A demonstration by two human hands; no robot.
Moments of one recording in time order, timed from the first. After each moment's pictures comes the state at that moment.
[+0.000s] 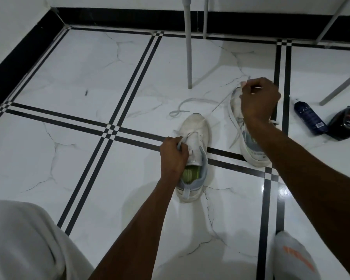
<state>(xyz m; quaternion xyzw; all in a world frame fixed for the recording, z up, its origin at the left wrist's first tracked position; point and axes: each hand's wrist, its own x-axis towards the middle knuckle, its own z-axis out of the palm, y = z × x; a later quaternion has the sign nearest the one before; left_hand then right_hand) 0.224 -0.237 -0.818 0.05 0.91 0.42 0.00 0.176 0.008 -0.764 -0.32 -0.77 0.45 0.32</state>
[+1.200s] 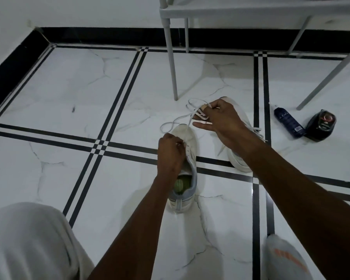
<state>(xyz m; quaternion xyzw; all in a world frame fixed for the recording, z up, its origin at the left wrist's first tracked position) 0.195 -0.207 -0.806 0.11 0.94 0.33 0.03 0.199 -0.039 -0.724 -0.25 -0.57 0.79 0.03</state>
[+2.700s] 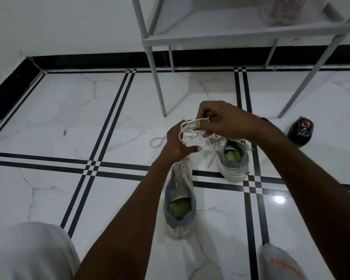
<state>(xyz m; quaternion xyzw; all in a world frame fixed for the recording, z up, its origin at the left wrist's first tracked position) 0.138 -0.155 -0.788 0.29 0.84 0.44 0.13 0.224 0.015 -0.645 0.00 -0.88 0.47 -0.07</state>
